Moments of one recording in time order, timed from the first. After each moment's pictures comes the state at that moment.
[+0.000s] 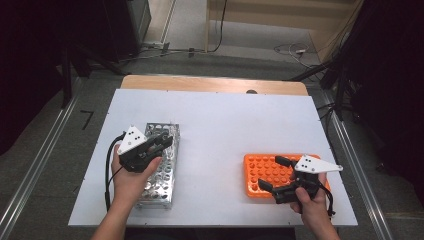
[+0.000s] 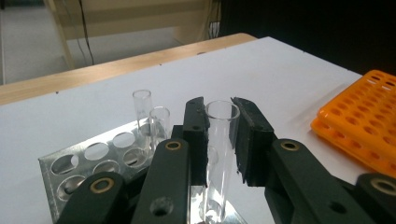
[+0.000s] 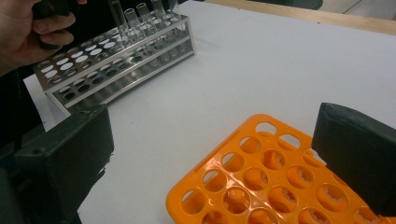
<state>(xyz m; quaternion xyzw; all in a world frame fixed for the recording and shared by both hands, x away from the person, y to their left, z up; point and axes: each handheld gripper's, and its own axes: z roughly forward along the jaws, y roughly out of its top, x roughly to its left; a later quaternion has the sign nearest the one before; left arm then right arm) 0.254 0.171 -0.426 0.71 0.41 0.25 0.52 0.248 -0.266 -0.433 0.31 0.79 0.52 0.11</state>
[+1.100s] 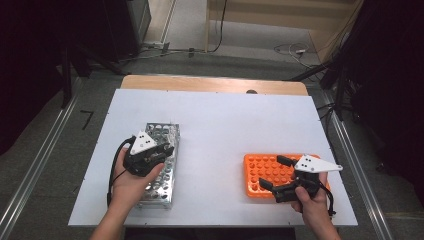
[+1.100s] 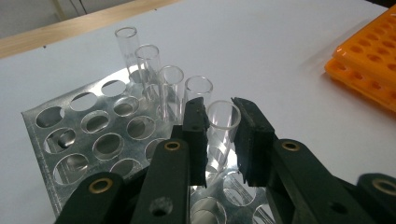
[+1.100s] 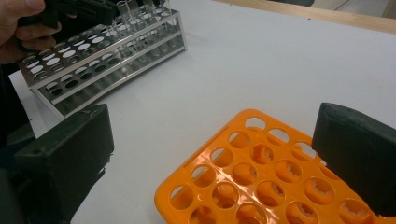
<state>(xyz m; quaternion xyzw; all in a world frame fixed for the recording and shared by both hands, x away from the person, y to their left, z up) 0.255 0.163 -0.437 0.77 0.41 0.22 0.44 0.251 -0.268 -0.435 0.31 0.80 0.51 0.12</state>
